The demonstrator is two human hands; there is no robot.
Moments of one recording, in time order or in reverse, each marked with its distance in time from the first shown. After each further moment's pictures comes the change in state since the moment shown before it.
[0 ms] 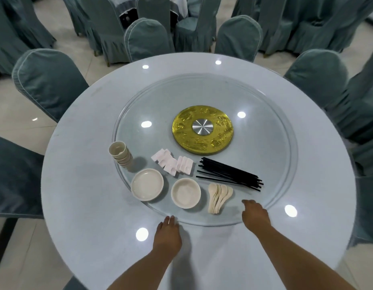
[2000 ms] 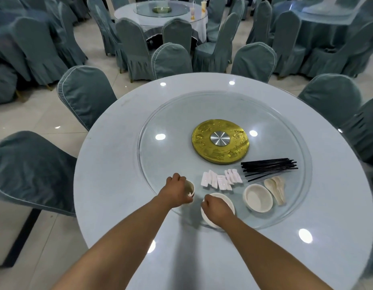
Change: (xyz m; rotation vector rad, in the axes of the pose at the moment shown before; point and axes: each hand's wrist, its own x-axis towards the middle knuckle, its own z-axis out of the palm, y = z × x) left_hand 0.016 -0.050 -0.160 -0.198 0.225 0.034; right_hand -0.047 -0.178 -0.032 0.306 0.002 -0.386
